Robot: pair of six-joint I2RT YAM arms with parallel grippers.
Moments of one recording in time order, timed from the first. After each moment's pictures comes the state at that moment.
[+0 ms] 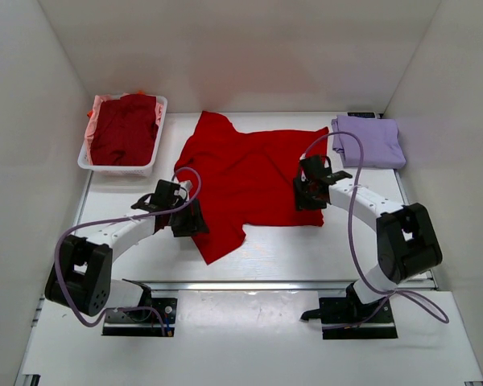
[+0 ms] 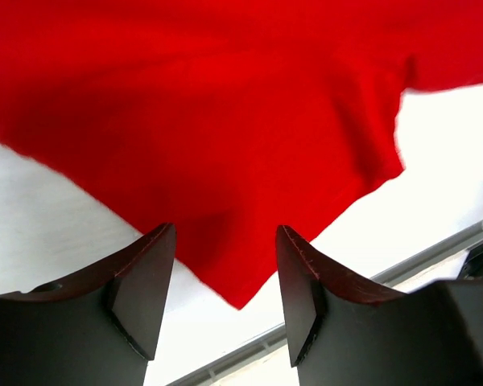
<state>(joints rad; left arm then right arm) -0.33 1.34 0.65 -0.34 0.32 -0.47 0.37 1.55 0.99 -0.51 0.05 0.25</state>
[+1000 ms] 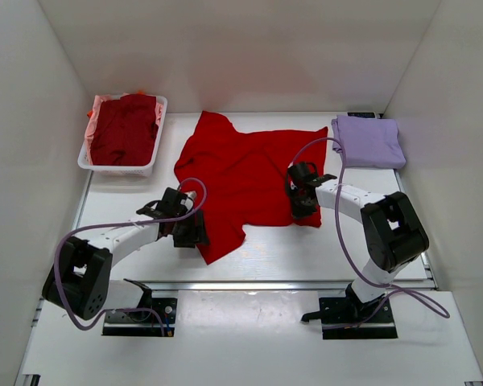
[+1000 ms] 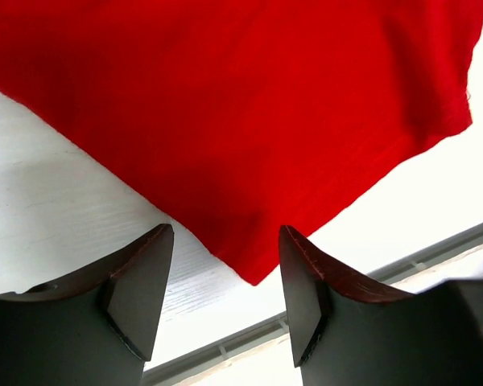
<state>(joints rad) -0.42 1.32 0.60 -0.39 0.26 -0.49 0.45 1.67 0.98 -0.49 0.06 0.26</state>
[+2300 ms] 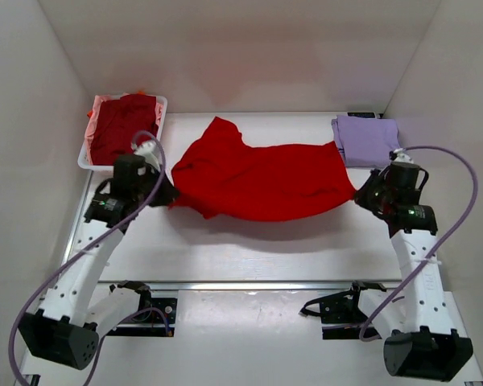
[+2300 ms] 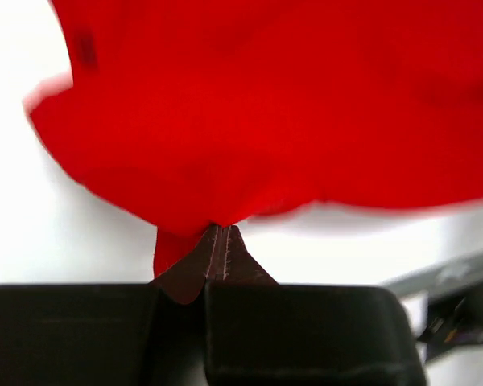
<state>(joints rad) -0.27 0.99 0.93 -0.67 0.17 -0.39 -0.10 0.90 0.89 -0.72 -0.10 0.36</state>
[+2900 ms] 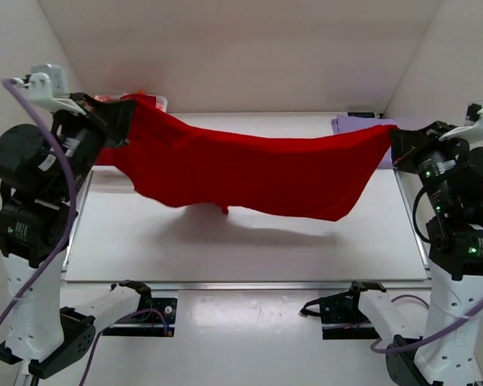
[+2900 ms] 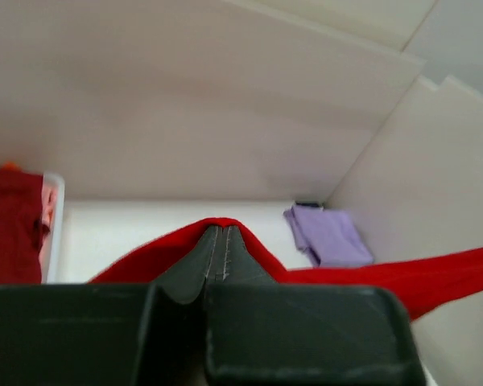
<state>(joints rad) -0.33 1.05 1.87 -0.70 -0.05 -0.34 -0.06 0.88 1.57 -0.73 -0.12 0.36</state>
